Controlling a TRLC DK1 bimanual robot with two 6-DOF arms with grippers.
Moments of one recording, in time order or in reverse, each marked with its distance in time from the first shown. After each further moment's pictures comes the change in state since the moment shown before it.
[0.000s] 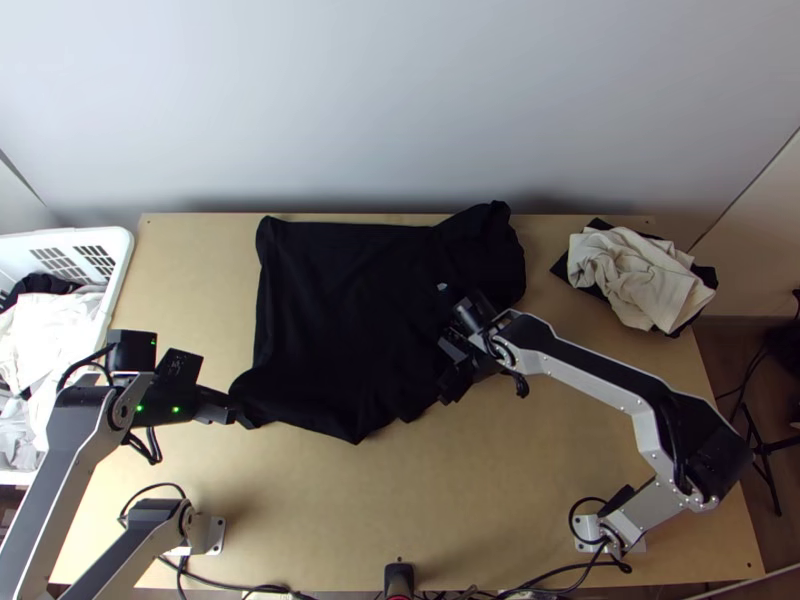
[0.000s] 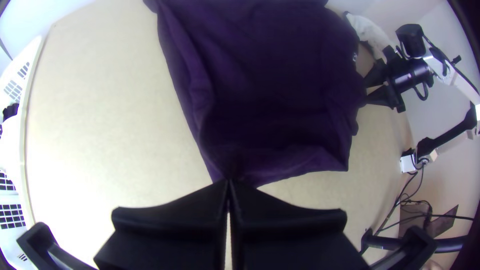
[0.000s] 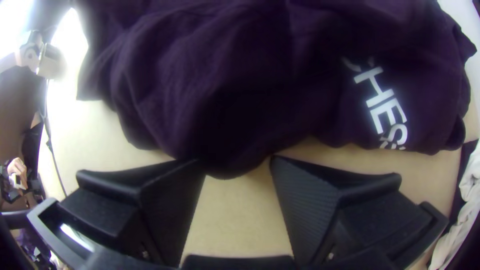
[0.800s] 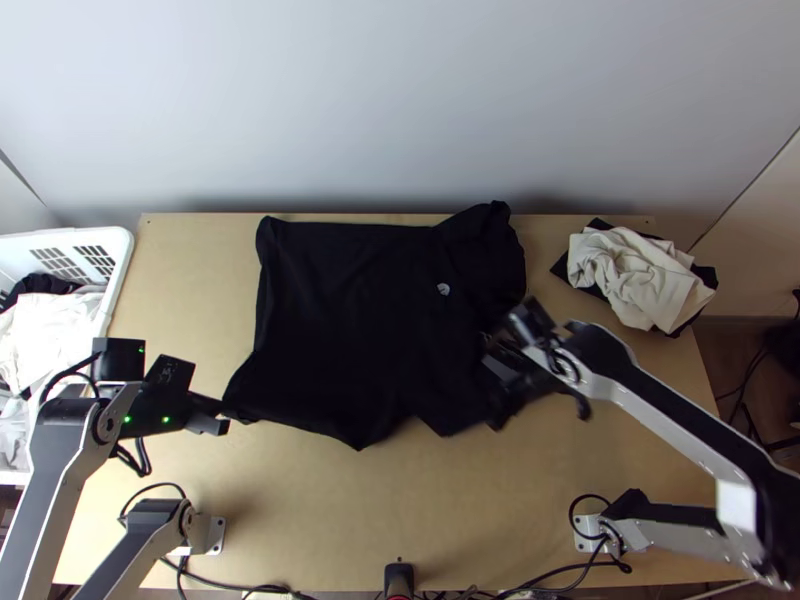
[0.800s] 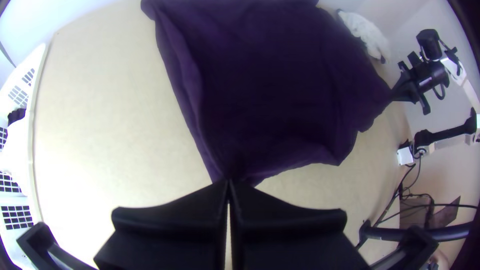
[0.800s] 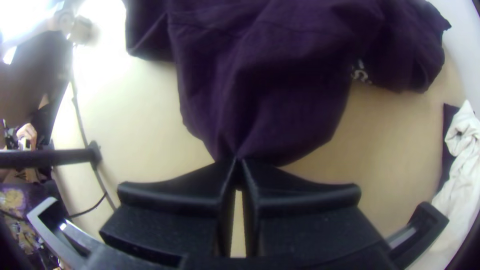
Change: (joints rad) left arm 0.004 -0.077 0.043 -0.109 -0.003 0.027; right arm -0.066 -0.341 -0.085 -0.331 -0.040 -0.114
